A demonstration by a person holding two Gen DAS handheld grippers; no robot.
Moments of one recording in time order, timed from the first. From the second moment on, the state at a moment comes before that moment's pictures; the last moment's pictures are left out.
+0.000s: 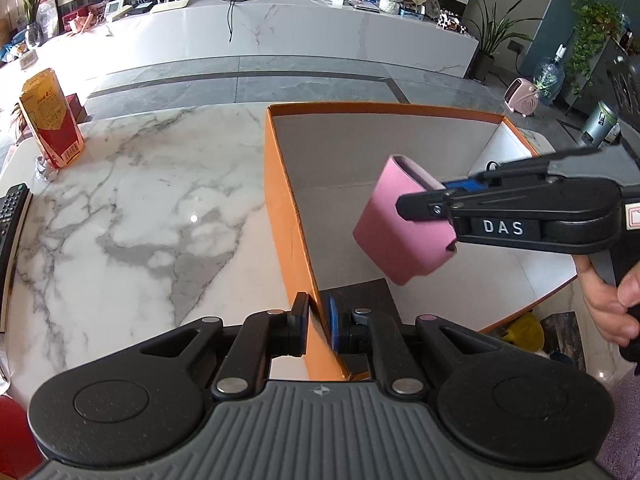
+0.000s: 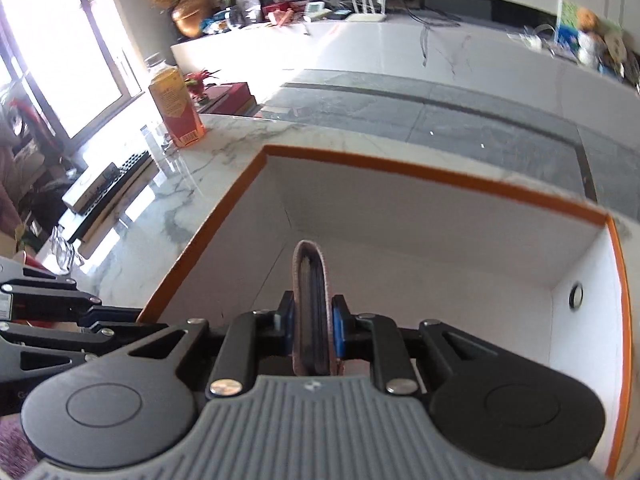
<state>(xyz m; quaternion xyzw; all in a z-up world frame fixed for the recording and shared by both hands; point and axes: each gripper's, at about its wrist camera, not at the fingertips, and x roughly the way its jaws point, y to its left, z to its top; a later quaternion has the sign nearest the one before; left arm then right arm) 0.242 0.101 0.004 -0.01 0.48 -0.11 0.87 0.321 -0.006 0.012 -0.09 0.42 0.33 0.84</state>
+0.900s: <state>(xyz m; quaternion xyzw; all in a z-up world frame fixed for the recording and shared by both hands) 0.258 0.108 0.002 -0.02 0.48 -0.12 0.87 0.291 0.050 -0.031 -0.49 0.19 0.55 0.65</state>
